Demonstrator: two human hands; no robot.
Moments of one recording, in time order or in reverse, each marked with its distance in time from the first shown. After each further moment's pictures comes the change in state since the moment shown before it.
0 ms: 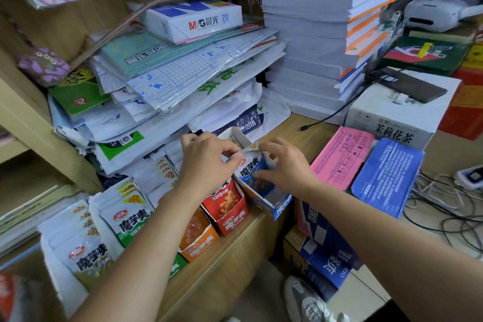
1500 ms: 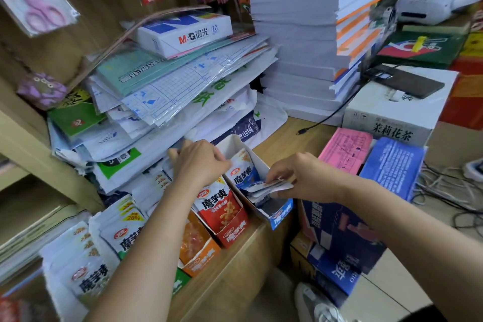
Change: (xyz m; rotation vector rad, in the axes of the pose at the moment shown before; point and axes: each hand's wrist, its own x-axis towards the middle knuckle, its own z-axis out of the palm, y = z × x) left_hand 0.036 -0.001 -0.003 0.286 -0.354 -0.350; right_hand -0.016 -0.004 -0.062 0.013 -0.410 -0.064
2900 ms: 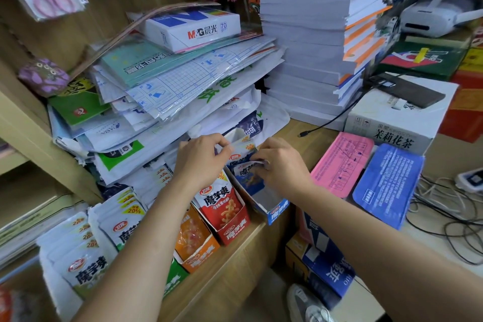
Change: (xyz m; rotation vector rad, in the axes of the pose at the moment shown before) left_hand -0.013 -0.008 -0.005 -0.343 0.125 0.138; right_hand 0.053 -0.008 0.048 -0.214 0.505 -0.016
